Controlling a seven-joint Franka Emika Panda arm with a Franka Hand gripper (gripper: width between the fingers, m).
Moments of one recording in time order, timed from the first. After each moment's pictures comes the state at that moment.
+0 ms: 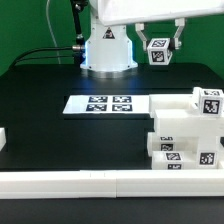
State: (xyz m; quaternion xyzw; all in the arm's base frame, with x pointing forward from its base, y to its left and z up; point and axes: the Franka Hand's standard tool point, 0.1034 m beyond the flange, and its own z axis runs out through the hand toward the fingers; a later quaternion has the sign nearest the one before) arm 0.531 0.077 0.166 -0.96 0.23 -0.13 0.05
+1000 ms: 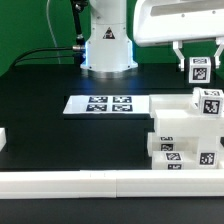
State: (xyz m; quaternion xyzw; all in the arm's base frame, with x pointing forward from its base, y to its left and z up) arm 0.555 0.119 0.138 -0.98 0.09 -0.19 0.03
